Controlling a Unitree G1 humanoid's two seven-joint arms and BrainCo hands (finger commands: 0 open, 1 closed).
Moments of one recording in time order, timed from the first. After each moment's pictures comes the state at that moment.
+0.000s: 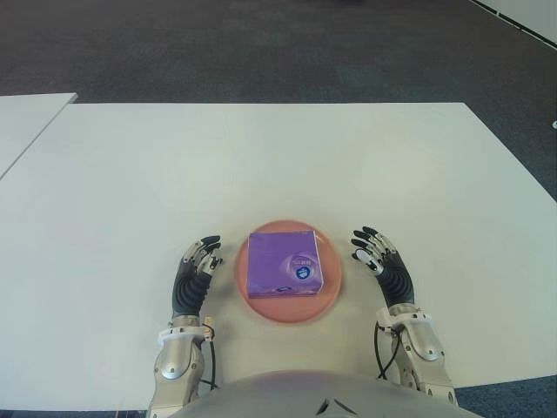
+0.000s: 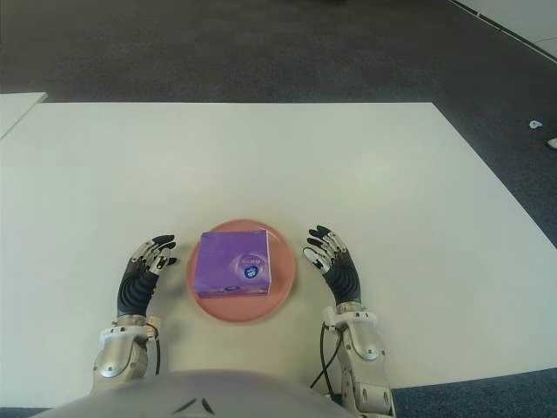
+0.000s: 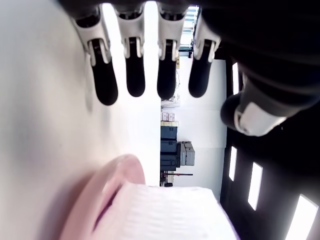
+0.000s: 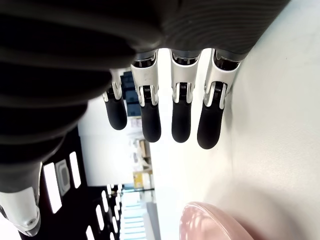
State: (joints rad) left arm 0.54 -0.05 -0.02 -0.12 0.02 -0.21 0.05; right arm 0.42 -0.03 -0.02 -0.17 0.10 -0.03 0.11
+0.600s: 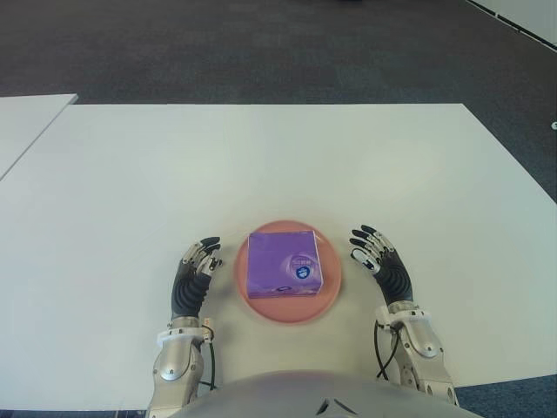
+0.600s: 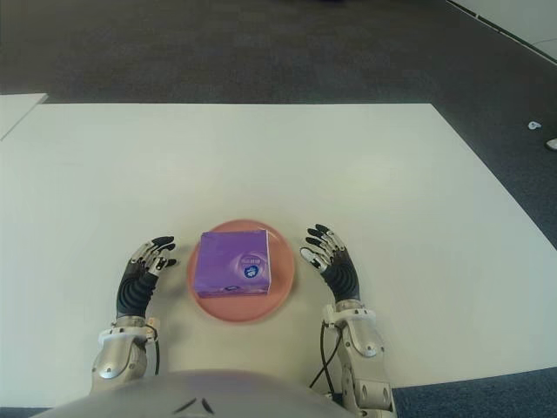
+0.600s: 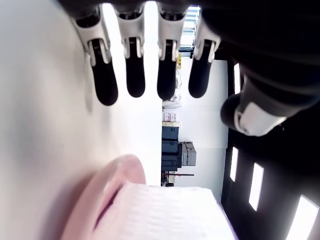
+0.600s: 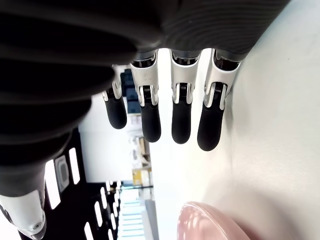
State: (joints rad) left arm 0.55 -0.05 -0.02 -0.13 0.02 -0.20 0.05; right arm 0.40 -0.05 0.00 -0.14 0.09 -0.04 0.11
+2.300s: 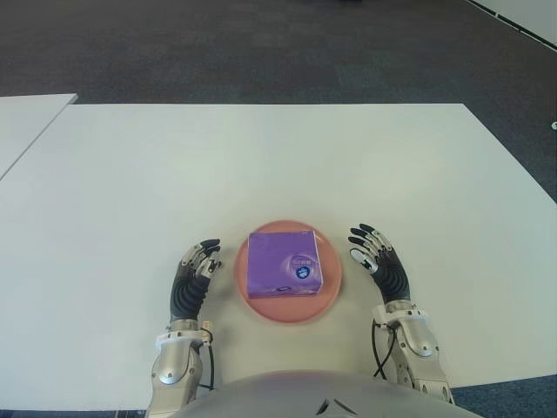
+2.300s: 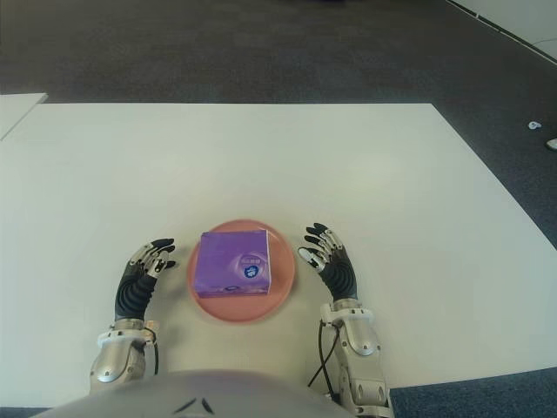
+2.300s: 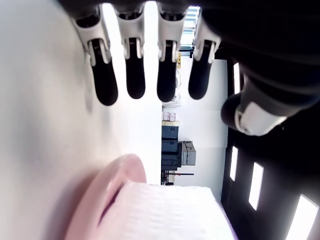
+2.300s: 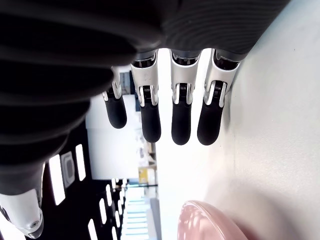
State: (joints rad) left arm 0.57 -0.05 -0.02 -0.14 0.02 -0.21 0.04; right arm 0.38 -0.05 0.01 -0.09 0.08 -0.11 0.10
